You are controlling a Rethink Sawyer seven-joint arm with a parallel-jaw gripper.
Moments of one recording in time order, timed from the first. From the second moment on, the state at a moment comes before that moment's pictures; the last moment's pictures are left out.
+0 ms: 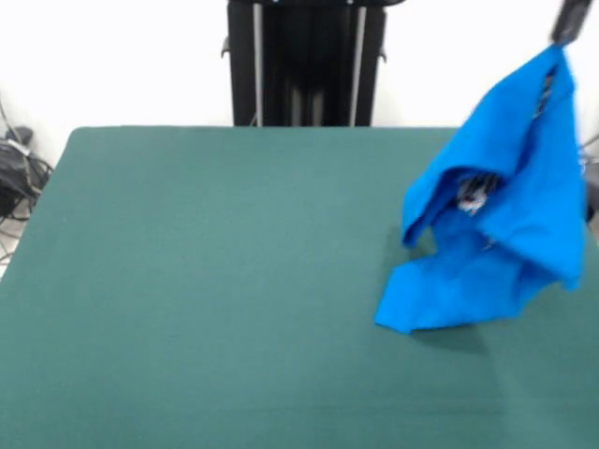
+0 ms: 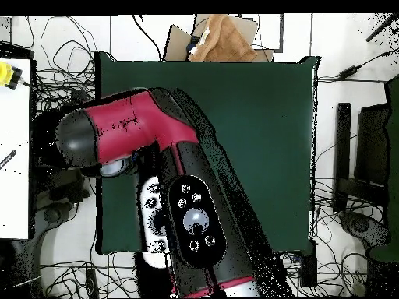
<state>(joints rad) -0.19 -0.93 0.48 1.53 -0.30 1.17 1.58</state>
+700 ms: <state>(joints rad) -0.01 -0.94 0.48 1.27 -0.28 1.45 1.65</state>
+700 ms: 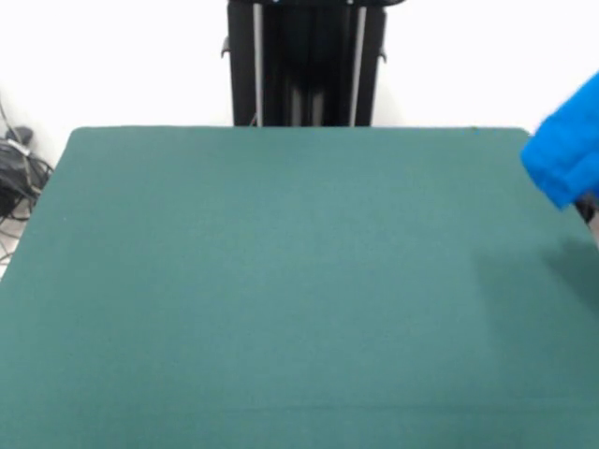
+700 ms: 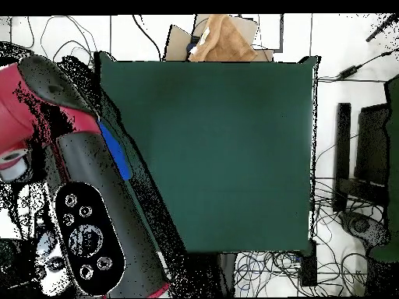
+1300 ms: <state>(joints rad) -0.09 -0.97 0.45 1.38 -0.21 1.15 1.65</state>
